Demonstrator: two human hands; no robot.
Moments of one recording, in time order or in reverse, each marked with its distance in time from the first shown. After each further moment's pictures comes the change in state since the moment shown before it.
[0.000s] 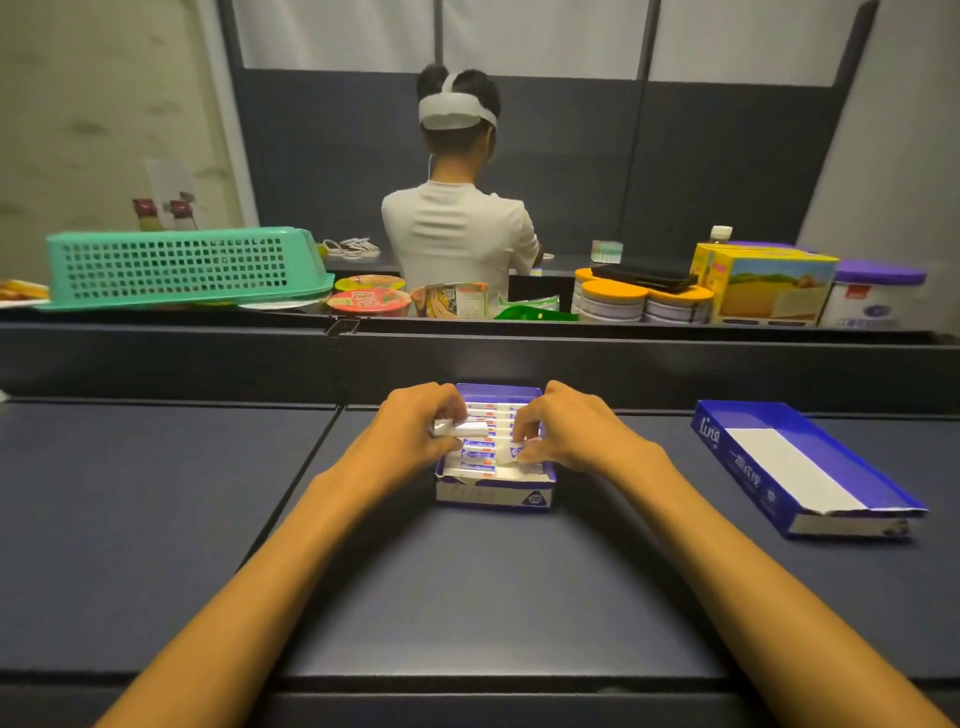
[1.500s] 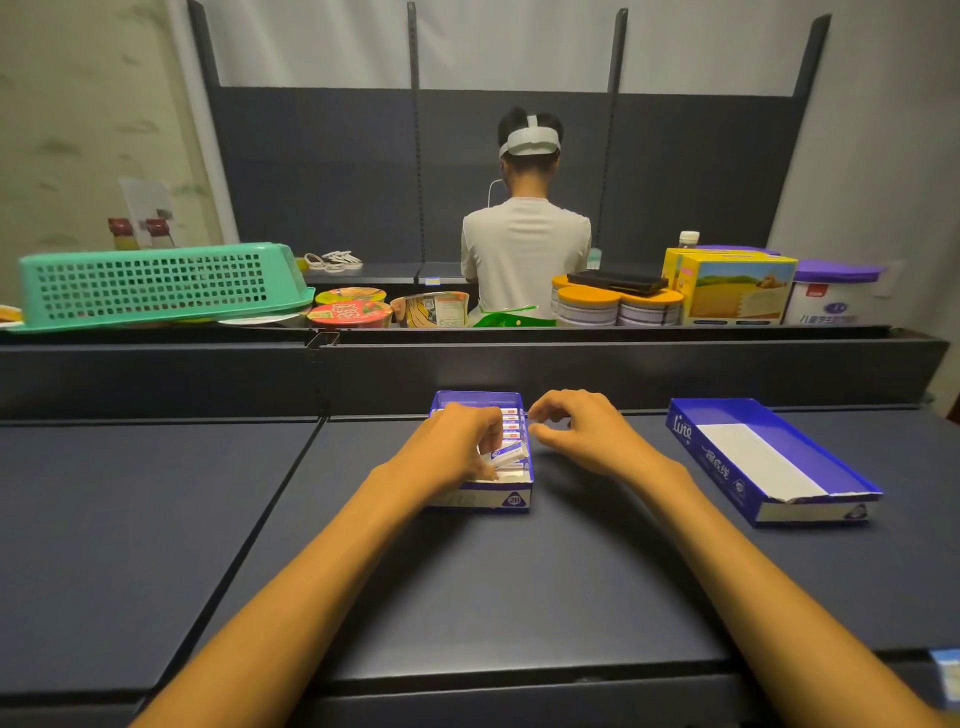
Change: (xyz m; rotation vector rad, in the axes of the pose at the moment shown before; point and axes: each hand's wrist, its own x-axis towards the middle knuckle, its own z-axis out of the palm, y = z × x) left_hand 0.022 0.045 0.032 0.113 -0.210 0.053; right_hand -0.017 0.041 0.014 0.430 0.202 0.105
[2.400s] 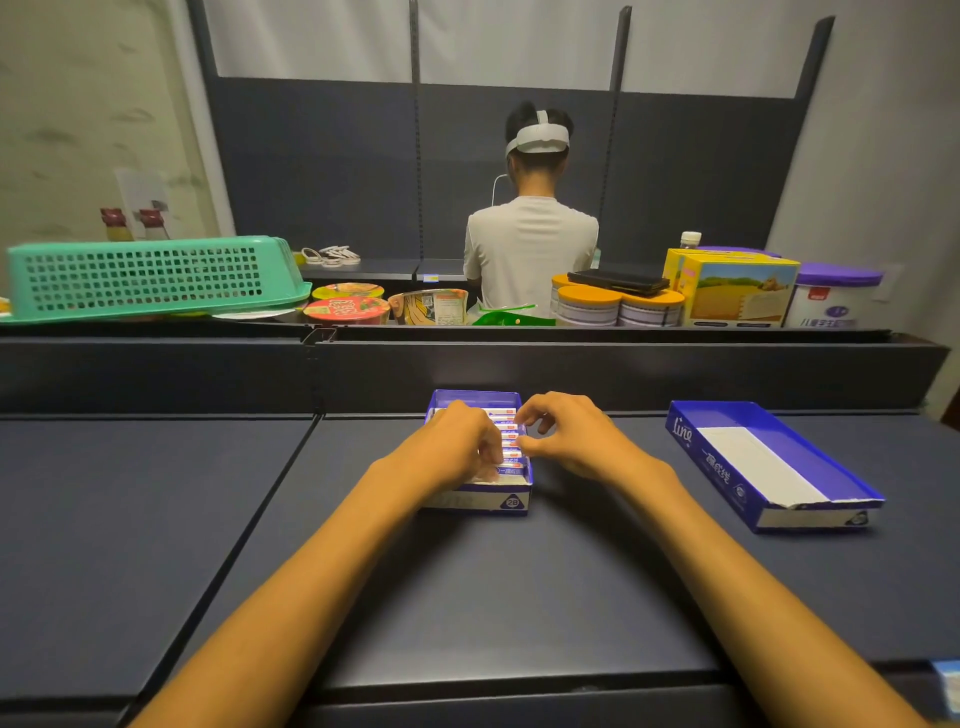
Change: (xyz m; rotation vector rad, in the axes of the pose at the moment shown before) left_hand 0.008 -0.002 0.001 0.031 -0.087 -0.007; right_hand 0.006 -0.009 0.007 -0.004 -0.058 0.019
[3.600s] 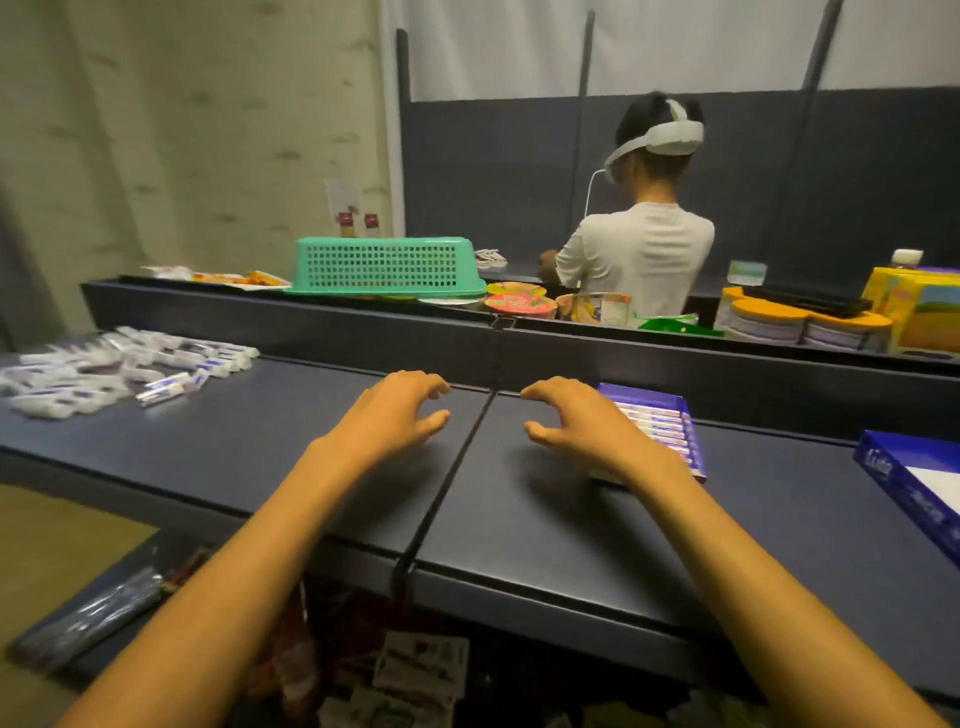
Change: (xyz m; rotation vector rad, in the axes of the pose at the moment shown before) left_hand -0.189 -0.119 -0.091 0.209 0.277 -0.360; right_hand 0.001 -0.161 0.061 -0.184 -0.110 -0.365
